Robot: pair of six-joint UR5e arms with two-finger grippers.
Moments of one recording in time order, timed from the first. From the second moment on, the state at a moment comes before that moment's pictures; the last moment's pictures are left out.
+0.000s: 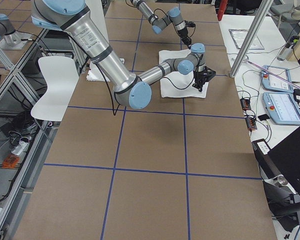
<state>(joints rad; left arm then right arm) -0.76 -2.12 -1.32 -2.39 -1.68 -1.64 0.86 -0.79 1.21 -1.33 1.85 1.69</state>
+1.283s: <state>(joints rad) -0.76 -2.10 -1.28 -2.49 -1.66 -1.60 0.85 -0.79 1.18 -1.24 1.86 1.71</state>
